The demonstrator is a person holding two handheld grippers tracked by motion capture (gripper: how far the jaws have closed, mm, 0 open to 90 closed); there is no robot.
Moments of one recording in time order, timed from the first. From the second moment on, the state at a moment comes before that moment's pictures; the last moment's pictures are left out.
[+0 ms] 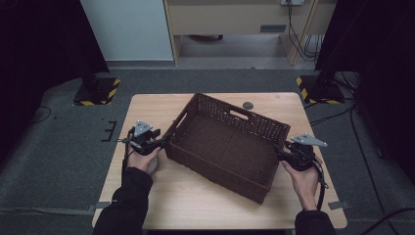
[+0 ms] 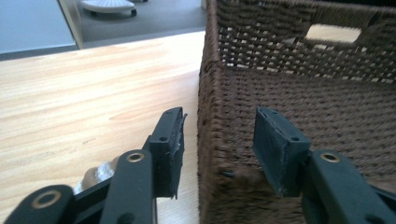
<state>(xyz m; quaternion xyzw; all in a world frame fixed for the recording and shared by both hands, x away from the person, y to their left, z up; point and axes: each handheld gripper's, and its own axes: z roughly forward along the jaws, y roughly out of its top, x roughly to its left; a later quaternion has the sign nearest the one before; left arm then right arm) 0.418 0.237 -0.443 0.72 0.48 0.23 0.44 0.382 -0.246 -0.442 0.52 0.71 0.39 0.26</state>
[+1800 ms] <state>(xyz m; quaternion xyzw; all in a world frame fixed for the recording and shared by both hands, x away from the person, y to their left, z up) 0.393 0.218 -0.450 0.74 0.46 0.23 0.43 0.385 -0.250 -0.449 0.52 0.74 0.36 0.24</state>
